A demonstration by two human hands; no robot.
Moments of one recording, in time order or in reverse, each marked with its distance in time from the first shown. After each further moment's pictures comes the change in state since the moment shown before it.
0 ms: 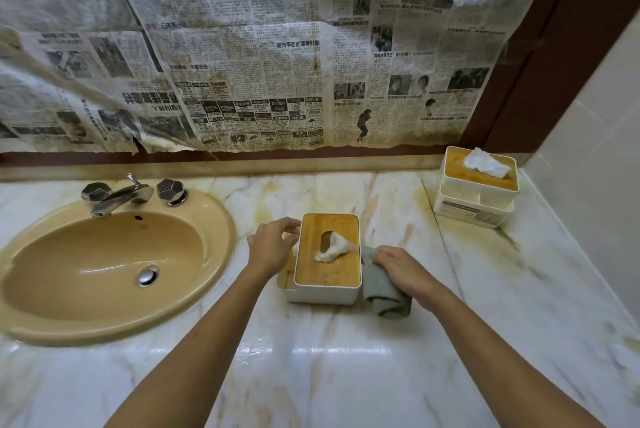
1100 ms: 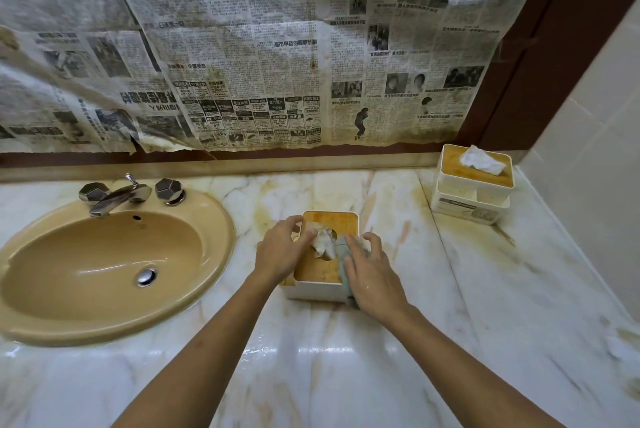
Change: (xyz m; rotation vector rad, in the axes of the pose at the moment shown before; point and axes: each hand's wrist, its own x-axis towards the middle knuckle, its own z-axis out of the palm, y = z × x) left_hand -0.018 0.018 0.004 -0.049 -0.074 -0.012; right_hand -0.025 -0.016 0.057 -0.582 0.253 -0.255
